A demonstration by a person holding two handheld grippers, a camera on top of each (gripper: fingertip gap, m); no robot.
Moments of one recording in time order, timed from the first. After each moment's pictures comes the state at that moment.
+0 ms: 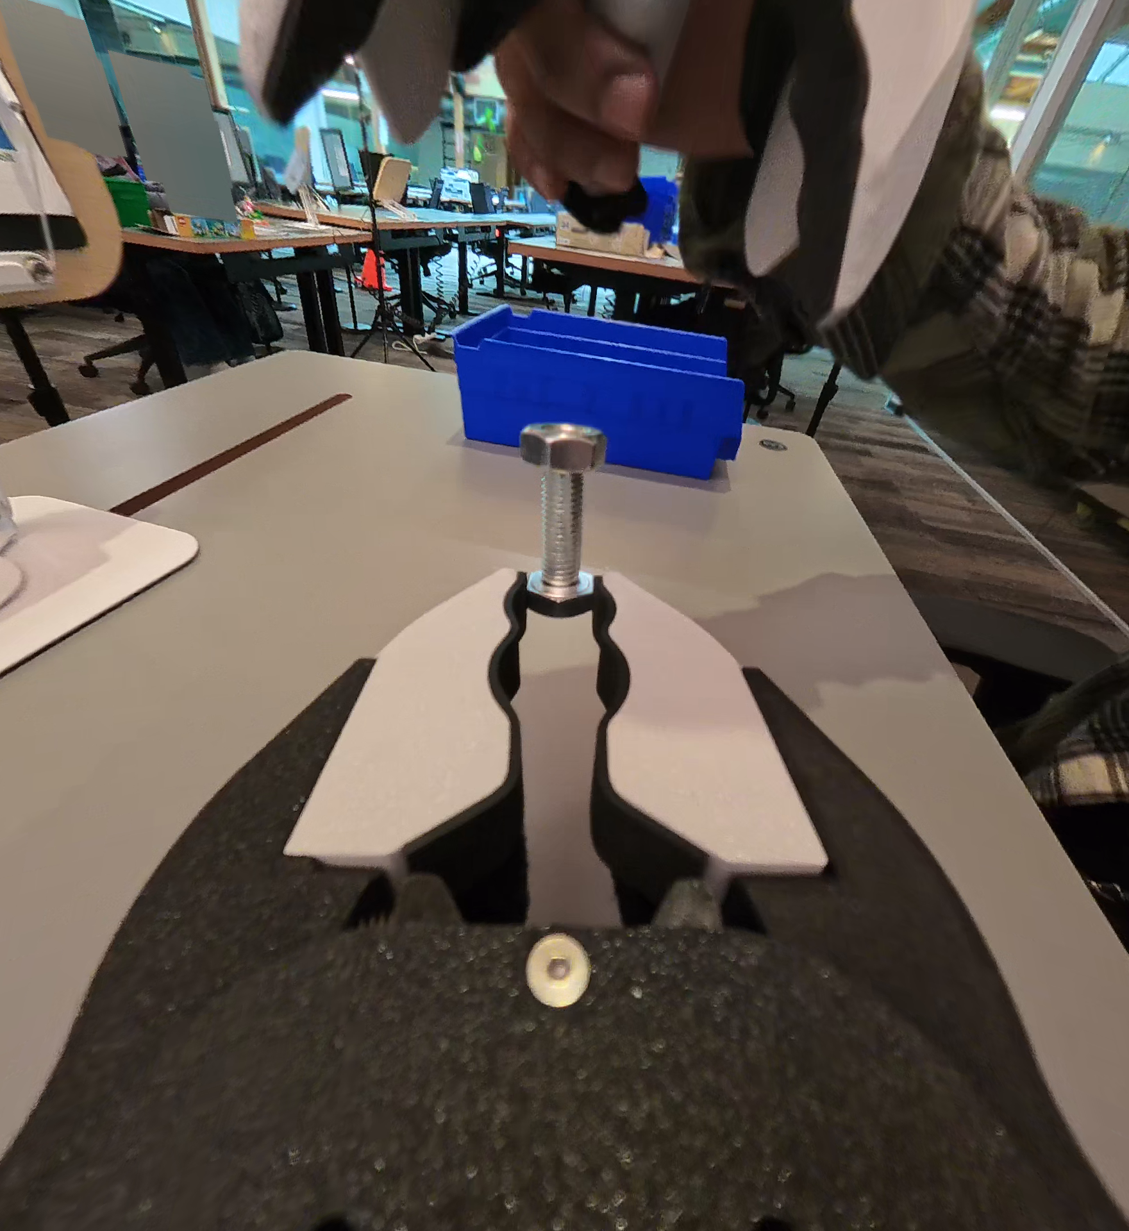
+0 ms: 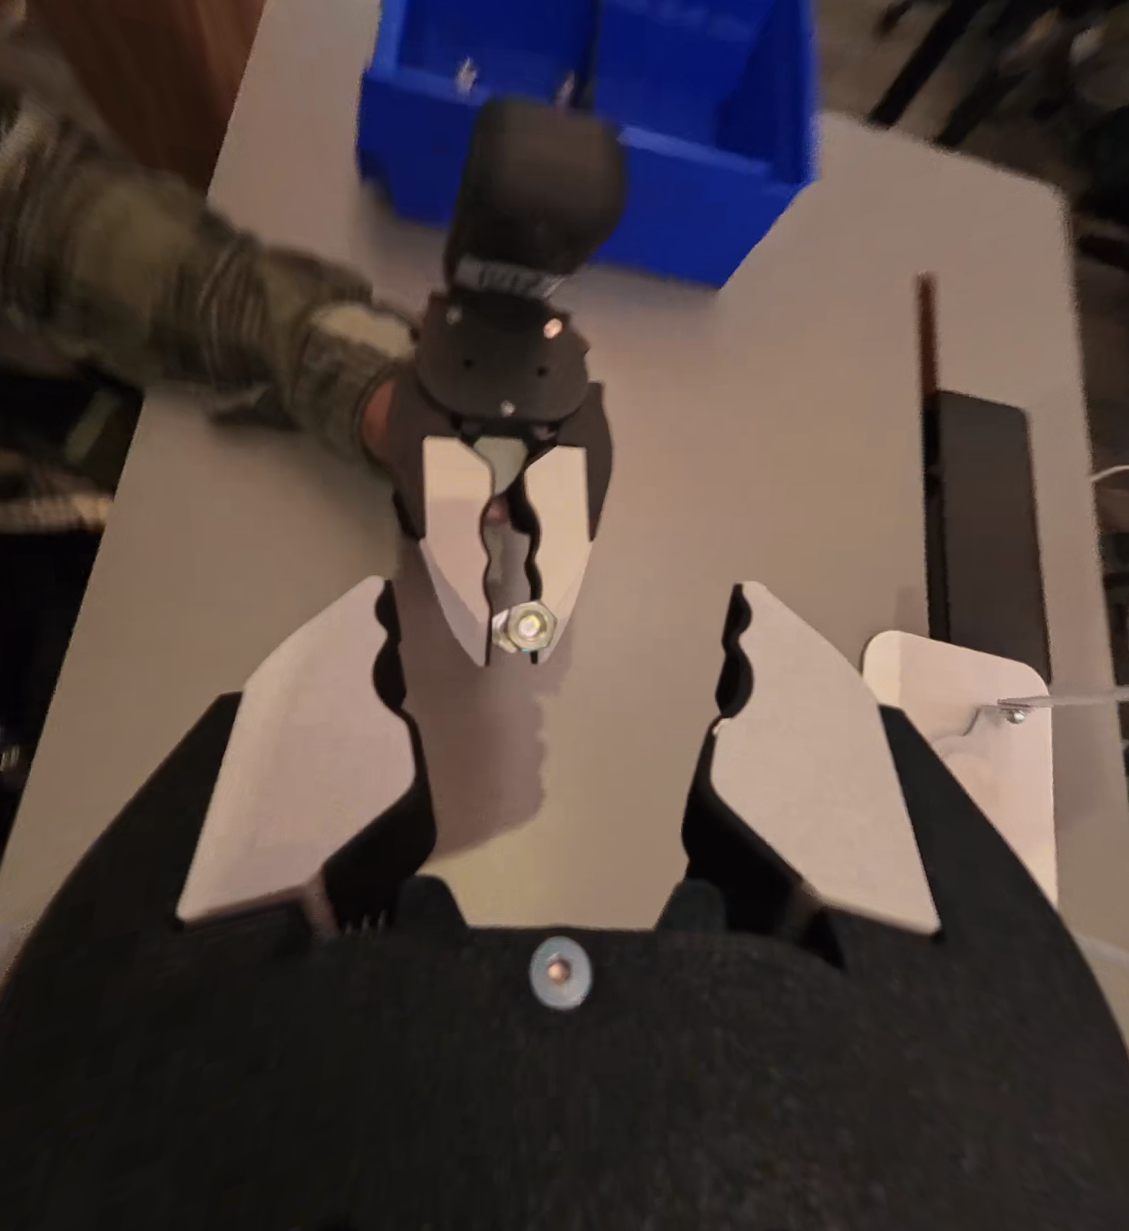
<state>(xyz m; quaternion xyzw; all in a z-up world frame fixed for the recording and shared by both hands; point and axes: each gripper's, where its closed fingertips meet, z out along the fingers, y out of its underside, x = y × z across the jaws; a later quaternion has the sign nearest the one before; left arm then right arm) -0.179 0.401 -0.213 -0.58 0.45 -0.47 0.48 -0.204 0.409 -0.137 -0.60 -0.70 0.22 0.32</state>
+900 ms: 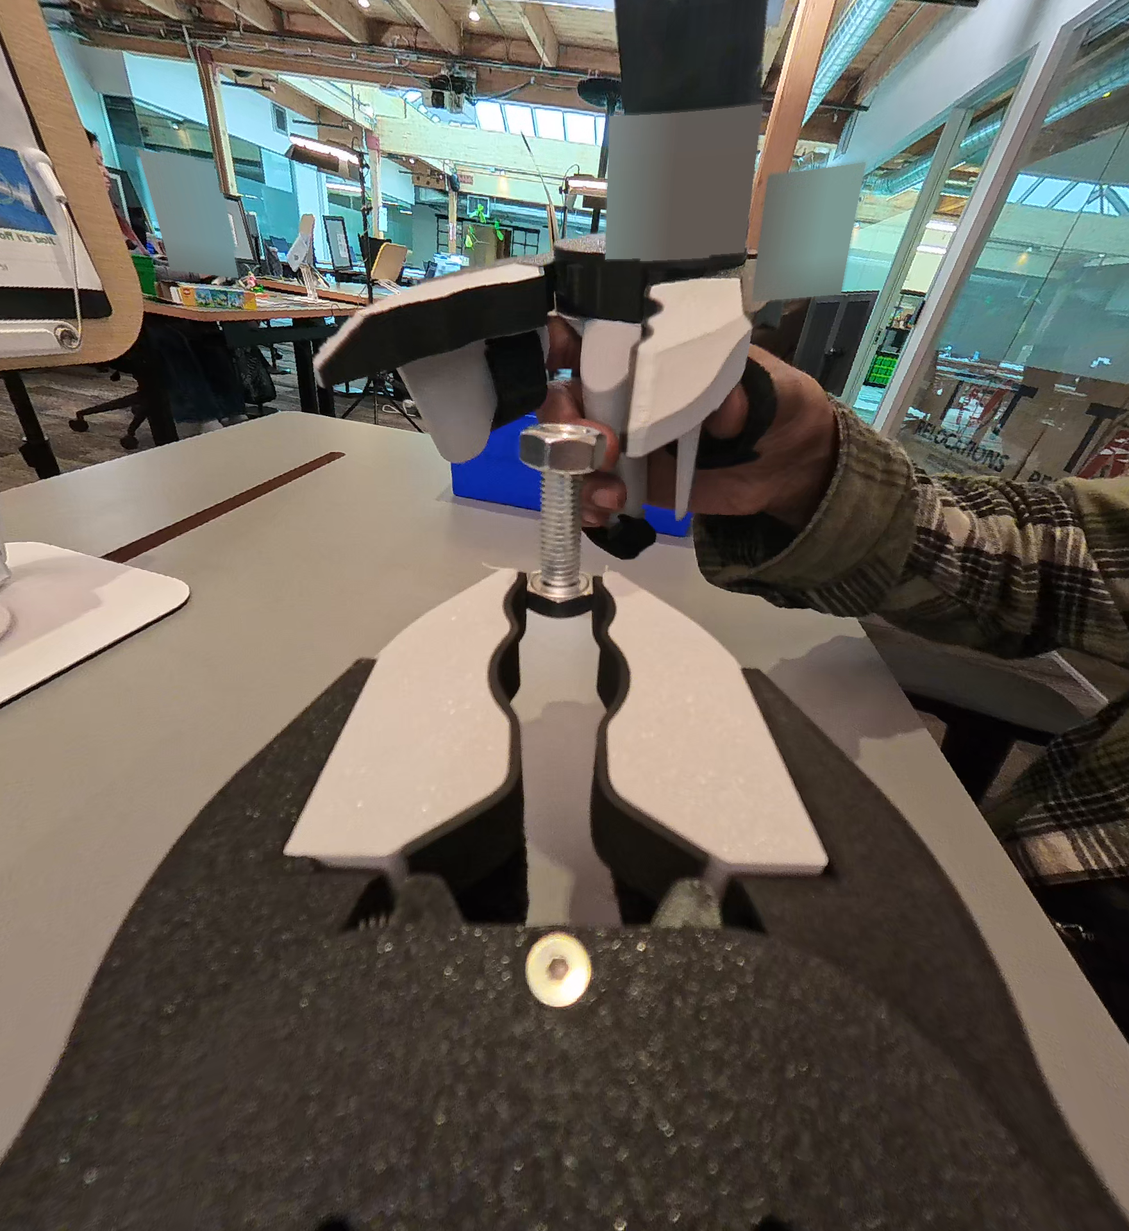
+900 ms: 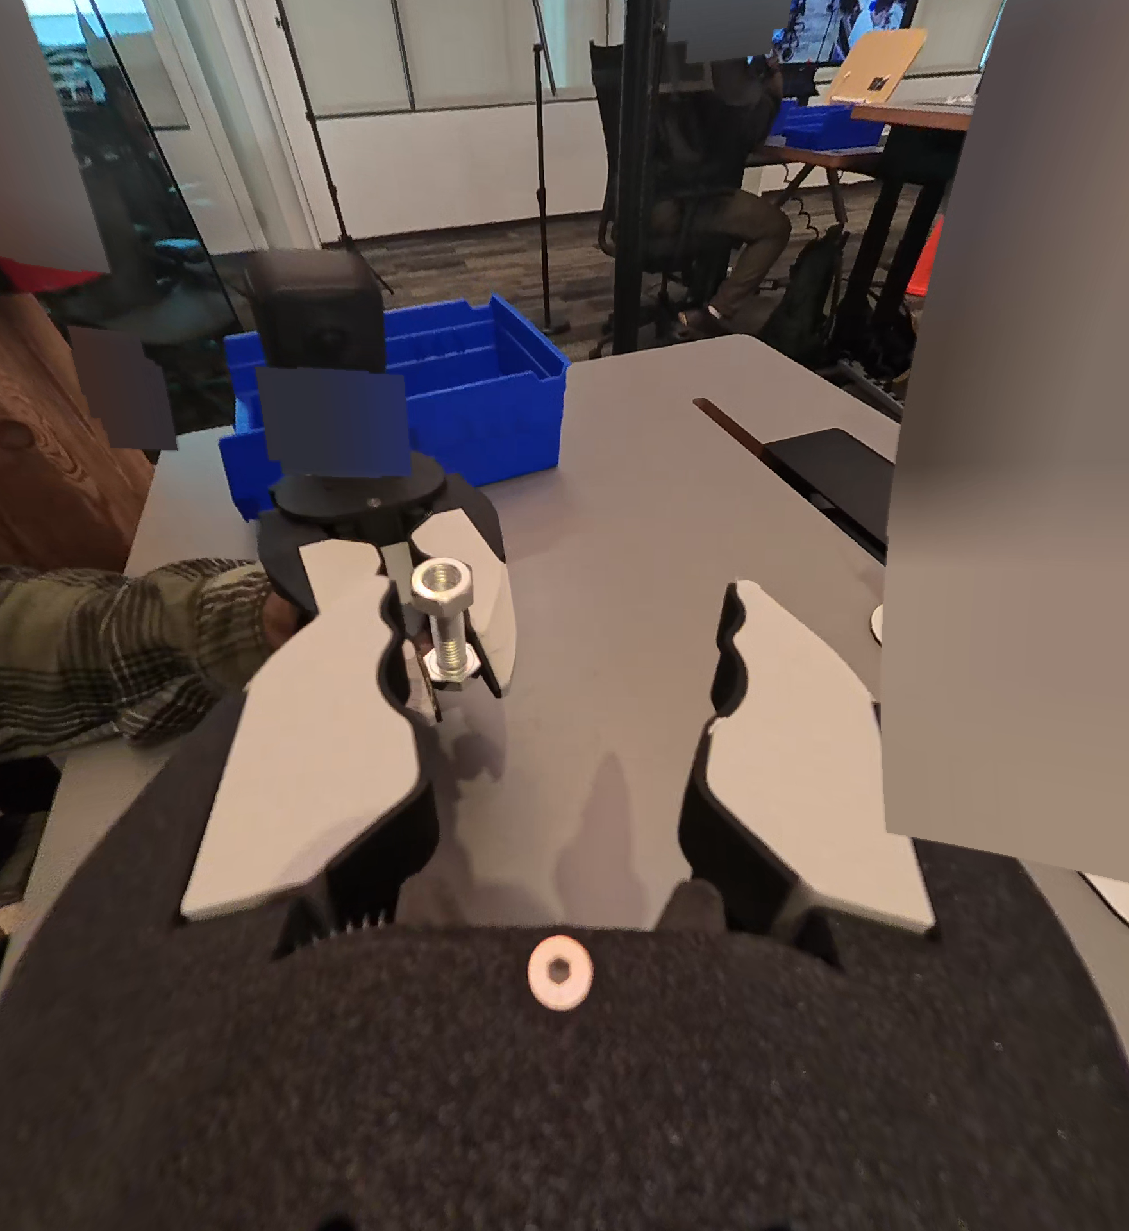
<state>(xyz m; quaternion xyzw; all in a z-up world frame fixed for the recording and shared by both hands) -0.185 0.399 -0.195 -0.56 0.42 -0.51 0.50 -0.195 0.436 -0.156 -0.66 -0.44 0.36 0.50</state>
